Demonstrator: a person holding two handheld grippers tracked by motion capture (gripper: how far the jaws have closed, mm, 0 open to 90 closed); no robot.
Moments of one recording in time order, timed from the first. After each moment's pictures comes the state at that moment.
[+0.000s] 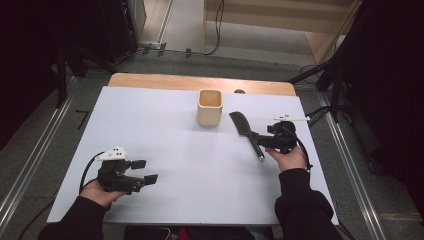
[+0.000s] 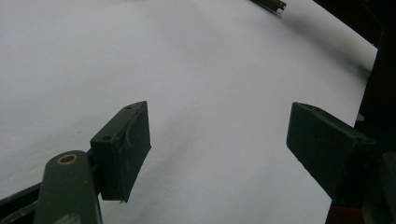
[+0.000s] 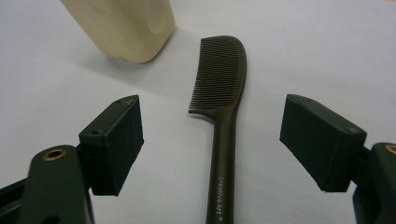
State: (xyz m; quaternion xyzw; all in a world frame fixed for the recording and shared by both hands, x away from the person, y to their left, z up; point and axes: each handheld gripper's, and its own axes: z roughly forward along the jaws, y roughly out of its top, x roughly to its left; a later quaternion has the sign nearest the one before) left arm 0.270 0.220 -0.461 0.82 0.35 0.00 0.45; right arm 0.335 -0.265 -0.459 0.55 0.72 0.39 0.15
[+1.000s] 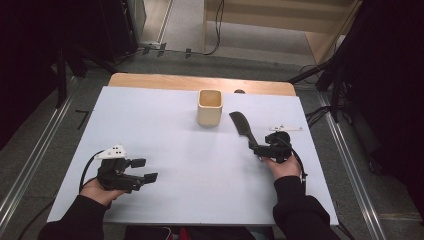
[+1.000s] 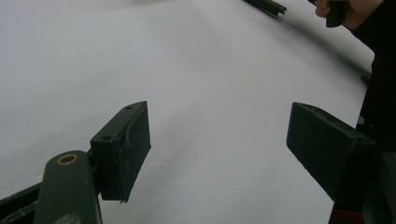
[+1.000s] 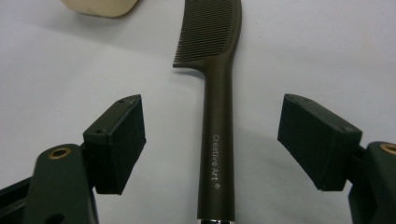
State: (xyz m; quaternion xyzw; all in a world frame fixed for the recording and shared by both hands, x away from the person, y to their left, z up) left arm 0.274 0.220 -0.459 0.82 0.35 0.00 0.45; right arm 0.326 -0.259 -0.497 0.58 0.72 0.36 0.15
